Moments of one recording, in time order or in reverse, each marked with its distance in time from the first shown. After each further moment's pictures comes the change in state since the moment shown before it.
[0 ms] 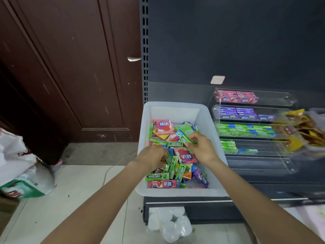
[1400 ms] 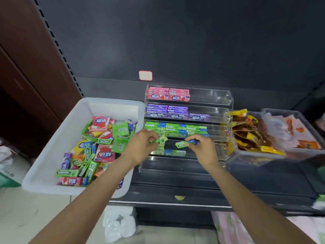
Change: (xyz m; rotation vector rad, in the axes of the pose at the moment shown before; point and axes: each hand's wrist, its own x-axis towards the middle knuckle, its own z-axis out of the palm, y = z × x) left_hand 0.108 0.241 -0.003 -0.517 0.445 -0.149; right_hand 0.040 0.230 -0.191 0.161 0.090 -0.210
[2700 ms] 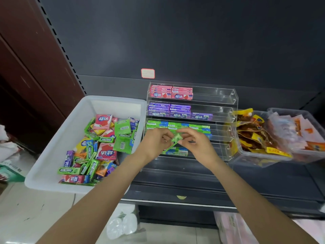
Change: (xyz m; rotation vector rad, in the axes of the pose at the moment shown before) left_hand 0.016 0.025 0.019 -0.121 -0.055 -0.004; right_hand -0.002 -0.038 -0.006 0.207 -0.255 -0.055
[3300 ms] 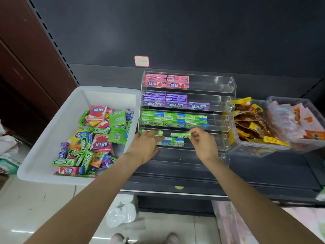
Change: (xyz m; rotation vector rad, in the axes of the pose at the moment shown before) left_hand -0.010 -0.037 0.021 0.795 -0.276 0.007; right_hand -0.007 0.057 -0.003 -0.432 0.238 0.151
